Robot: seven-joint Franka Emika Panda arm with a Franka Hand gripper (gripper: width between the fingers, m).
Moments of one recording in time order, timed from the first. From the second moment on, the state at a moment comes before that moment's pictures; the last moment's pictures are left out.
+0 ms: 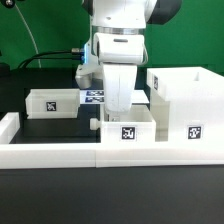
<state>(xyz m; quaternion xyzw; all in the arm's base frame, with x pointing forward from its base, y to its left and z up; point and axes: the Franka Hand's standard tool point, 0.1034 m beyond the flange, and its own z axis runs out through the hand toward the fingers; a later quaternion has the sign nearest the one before) 0.543 -0.021 0.022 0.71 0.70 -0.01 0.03</state>
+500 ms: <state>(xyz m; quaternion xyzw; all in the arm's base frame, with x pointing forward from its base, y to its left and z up) 0.540 -0.015 0.021 0.71 0.71 -0.02 0.02</state>
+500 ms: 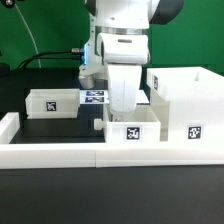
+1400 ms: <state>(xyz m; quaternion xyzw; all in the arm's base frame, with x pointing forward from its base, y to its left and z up) 0.537 -0.014 0.020 0.70 0.71 -0.03 0.01</state>
